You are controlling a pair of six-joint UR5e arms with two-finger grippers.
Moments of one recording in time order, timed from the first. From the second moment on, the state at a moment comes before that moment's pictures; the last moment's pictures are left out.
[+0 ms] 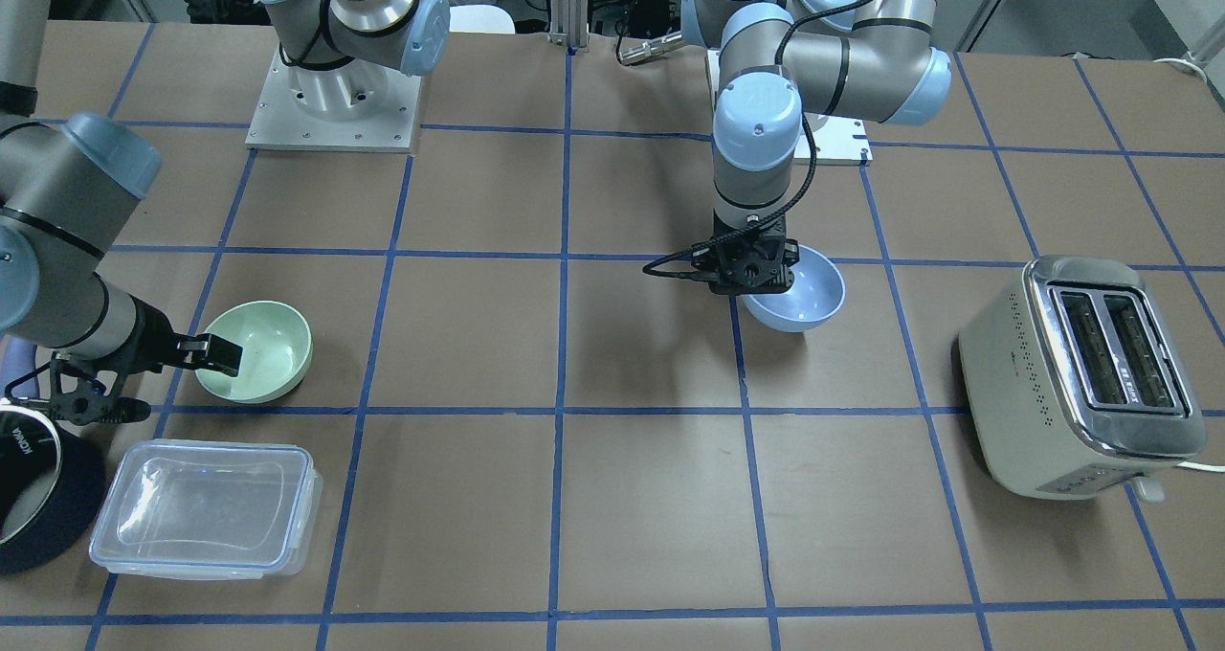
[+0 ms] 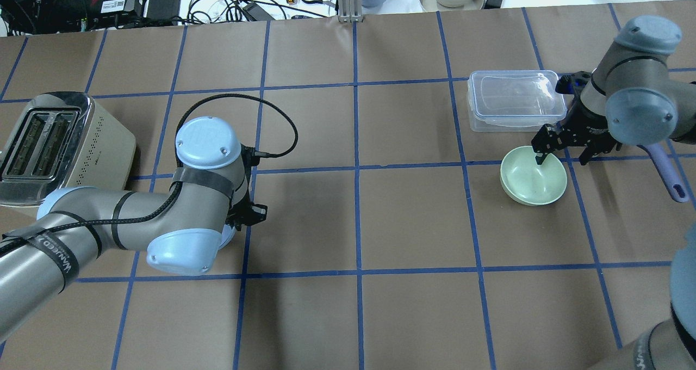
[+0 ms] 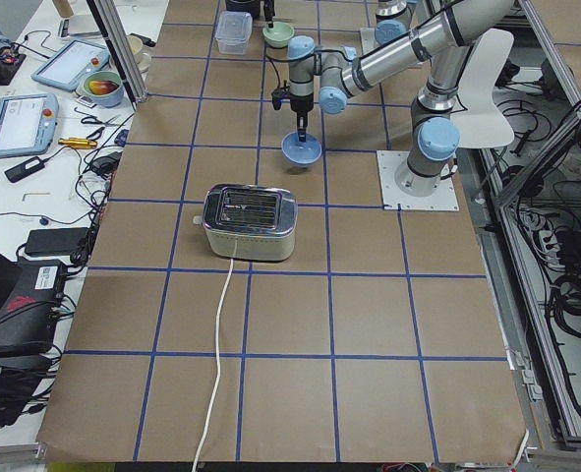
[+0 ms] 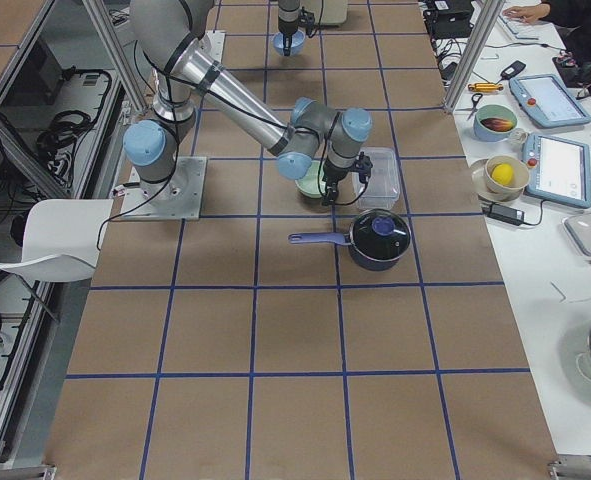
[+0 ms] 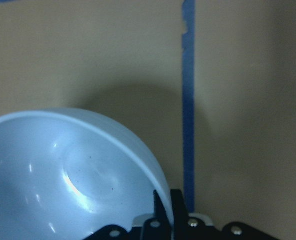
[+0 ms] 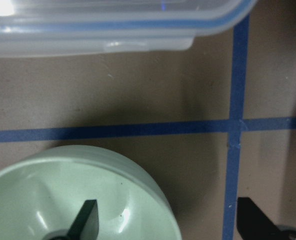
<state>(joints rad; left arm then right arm) -1.74 -1.67 -2.13 -0.95 1.73 -0.12 1.21 -1.22 1.87 -2.04 -1.60 -0.30</state>
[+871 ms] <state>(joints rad) -1.98 -2.05 -1.61 -0.92 1.53 -0.51 1.21 -1.22 1.87 -1.99 -1.59 -0.31</state>
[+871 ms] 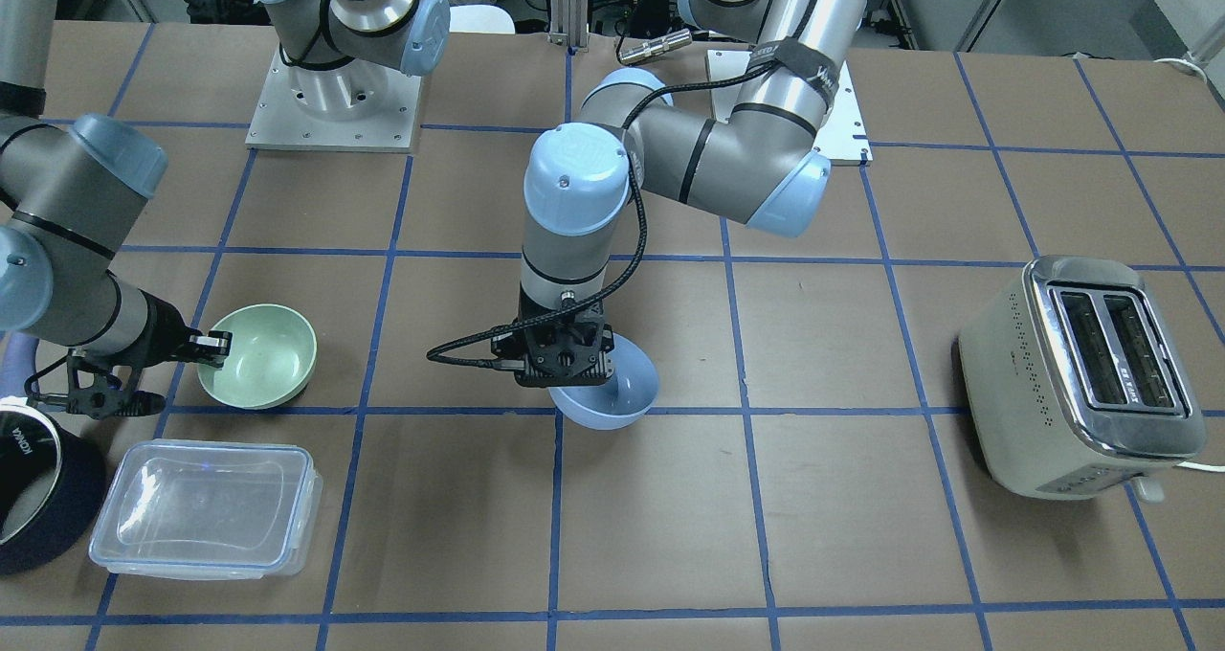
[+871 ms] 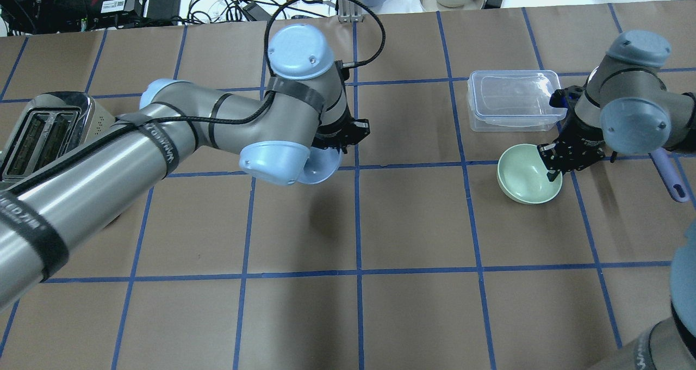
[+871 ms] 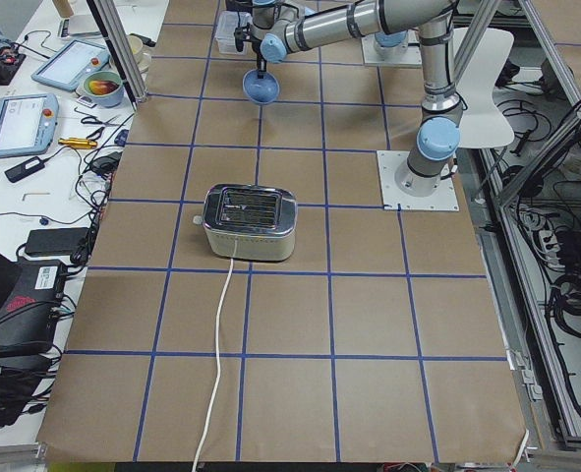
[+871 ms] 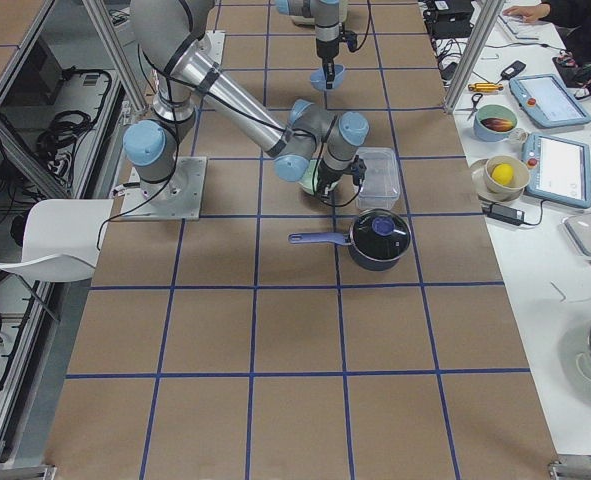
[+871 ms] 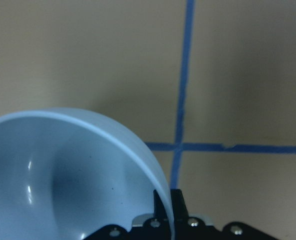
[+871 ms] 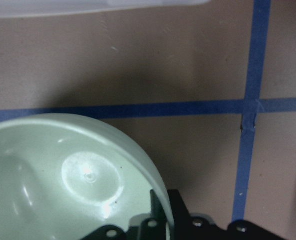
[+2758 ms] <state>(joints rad) -1.54 -1.60 -1.54 -1.54 1.55 0.18 1.63 -1.20 1.55 -1.80 -1.27 0.15</state>
